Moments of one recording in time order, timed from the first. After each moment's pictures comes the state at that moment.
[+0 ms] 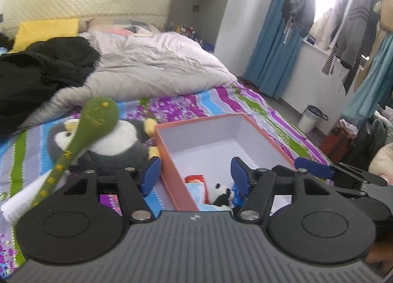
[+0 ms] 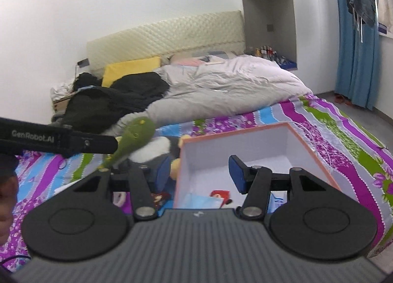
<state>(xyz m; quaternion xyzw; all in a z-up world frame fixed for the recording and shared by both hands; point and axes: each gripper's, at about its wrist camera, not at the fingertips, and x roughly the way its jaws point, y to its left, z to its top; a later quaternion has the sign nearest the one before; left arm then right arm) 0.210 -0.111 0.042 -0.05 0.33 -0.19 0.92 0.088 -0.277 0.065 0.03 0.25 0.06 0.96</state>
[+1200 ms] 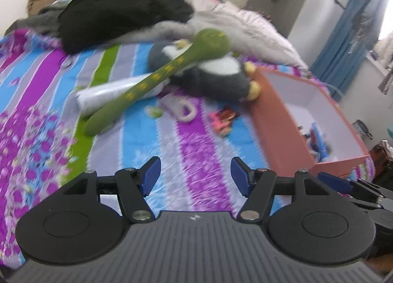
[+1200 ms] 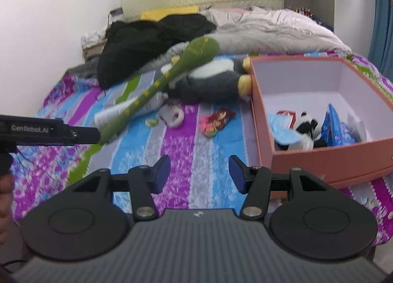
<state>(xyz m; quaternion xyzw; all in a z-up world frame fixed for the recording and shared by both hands) 0.094 0.039 -0.076 -0.12 0.40 -0.03 0.91 0.027 -0.169 -0.036 0.00 0.36 0.13 0.92</state>
